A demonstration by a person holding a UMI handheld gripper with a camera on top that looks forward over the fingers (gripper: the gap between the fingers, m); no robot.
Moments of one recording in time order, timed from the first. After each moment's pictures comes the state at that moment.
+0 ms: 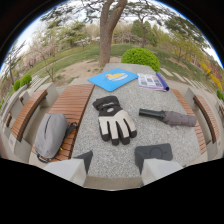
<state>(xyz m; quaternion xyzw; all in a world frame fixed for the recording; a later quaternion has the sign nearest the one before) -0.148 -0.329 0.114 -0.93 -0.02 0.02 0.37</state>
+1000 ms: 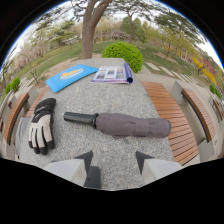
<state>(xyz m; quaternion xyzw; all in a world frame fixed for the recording) 0.110 -0.254 0.038 -0.93 0.02 -0.02 0.36</state>
